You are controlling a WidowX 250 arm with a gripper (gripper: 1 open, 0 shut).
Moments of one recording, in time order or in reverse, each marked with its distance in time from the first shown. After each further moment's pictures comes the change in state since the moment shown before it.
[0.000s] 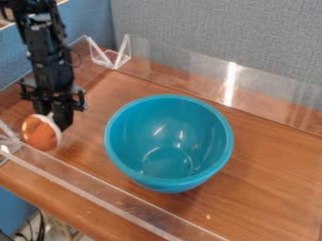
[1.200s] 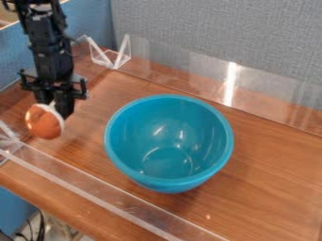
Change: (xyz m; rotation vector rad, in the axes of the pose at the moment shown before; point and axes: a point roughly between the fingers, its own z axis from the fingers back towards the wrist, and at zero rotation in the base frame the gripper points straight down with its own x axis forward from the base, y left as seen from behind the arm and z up) arm 0.014 0.007 0.005 0.013 -0.023 0.070
